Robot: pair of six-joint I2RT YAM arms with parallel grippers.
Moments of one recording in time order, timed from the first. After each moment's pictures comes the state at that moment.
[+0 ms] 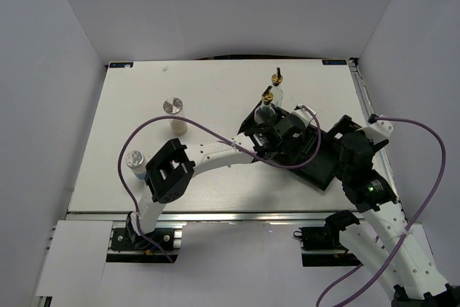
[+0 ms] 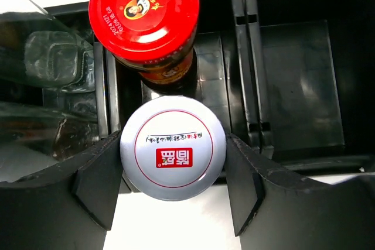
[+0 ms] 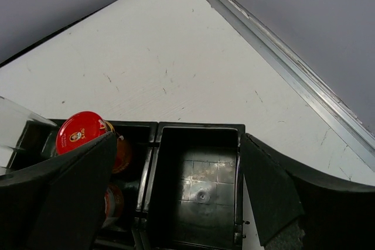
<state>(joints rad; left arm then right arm) -1.11 2.05 1.68 -0.25 -0.36 -0.17 0.40 0.58 0.66 -0.39 0.77 0.46</state>
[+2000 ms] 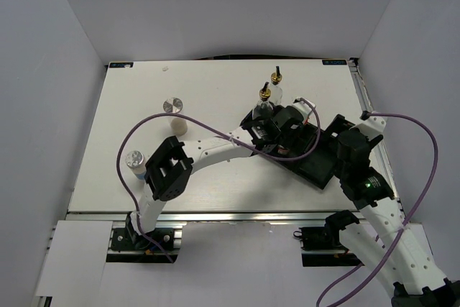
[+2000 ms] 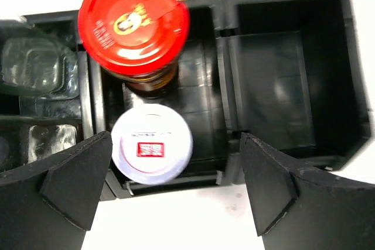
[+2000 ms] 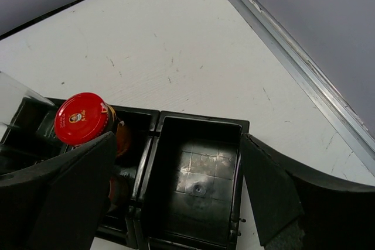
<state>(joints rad) -1.07 2.08 1.74 -0.28 -0.25 -0.22 0.39 0.61 0.66 -0.37 0.70 0.42</state>
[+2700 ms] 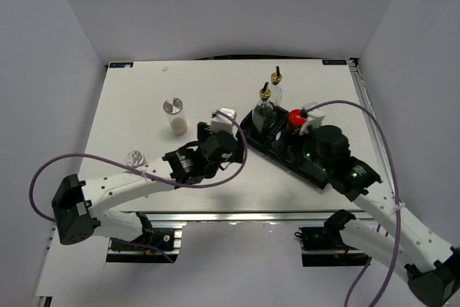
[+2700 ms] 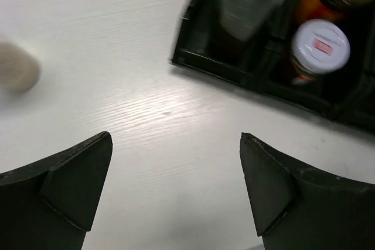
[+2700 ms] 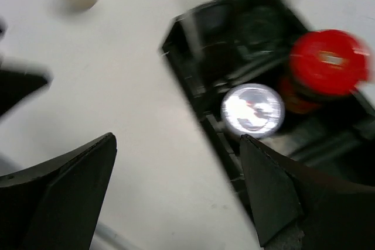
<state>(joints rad) -1.09 1.30 1.01 -0.31 -0.66 -0.46 0.59 0.75 0.73 -0.34 0.08 0.21</state>
